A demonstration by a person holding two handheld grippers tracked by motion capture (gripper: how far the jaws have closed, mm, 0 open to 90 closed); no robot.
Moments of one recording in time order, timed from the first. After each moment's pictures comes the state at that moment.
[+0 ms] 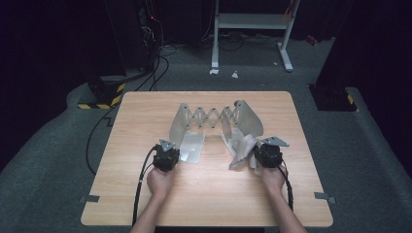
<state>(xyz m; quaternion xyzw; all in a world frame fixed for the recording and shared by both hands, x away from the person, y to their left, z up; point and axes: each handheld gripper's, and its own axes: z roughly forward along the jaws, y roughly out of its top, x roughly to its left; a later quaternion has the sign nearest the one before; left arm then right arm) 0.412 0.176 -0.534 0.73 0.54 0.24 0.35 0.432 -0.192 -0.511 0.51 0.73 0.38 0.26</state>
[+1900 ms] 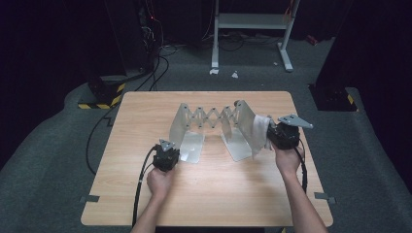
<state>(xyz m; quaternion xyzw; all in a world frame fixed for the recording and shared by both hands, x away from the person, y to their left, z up) 0.412 0.177 -0.534 0.73 0.54 0.24 0.35 0.440 -0.216 -0.416 0.47 0.70 0.45 0.29</state>
